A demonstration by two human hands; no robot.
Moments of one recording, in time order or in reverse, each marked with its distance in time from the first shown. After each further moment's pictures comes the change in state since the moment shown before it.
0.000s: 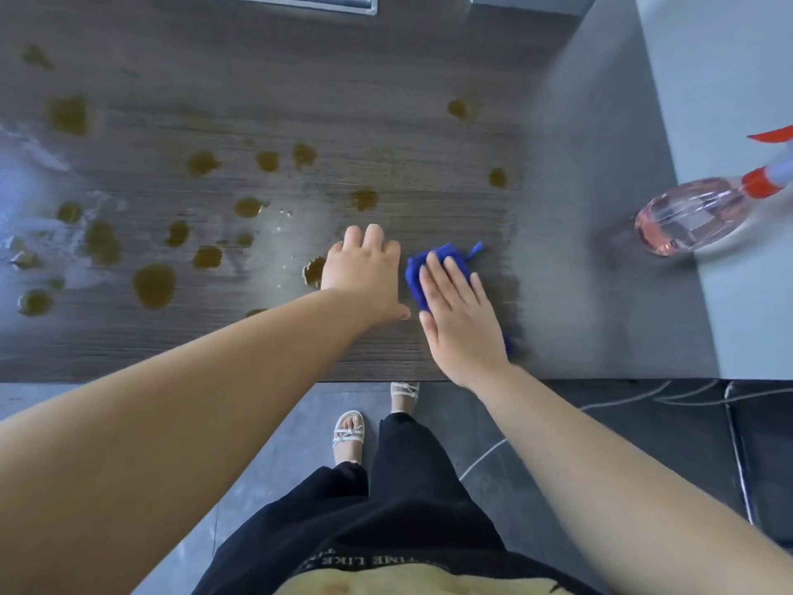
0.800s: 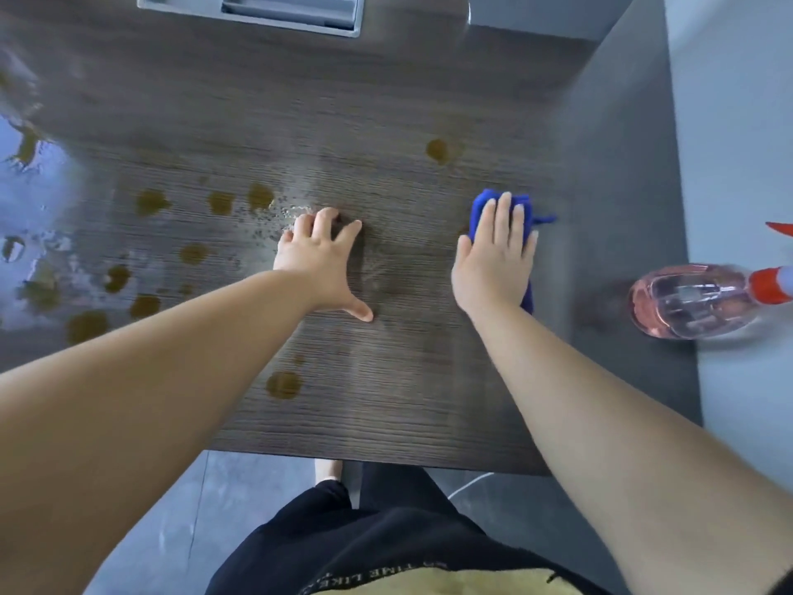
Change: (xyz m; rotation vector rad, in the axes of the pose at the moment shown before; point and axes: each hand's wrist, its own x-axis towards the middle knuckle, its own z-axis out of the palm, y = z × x) left_hand 0.095 -0.011 -0.030 -0.025 -0.143 -0.181; right_hand 0.137 0.108 -0.036 0.046 0.012 0.427
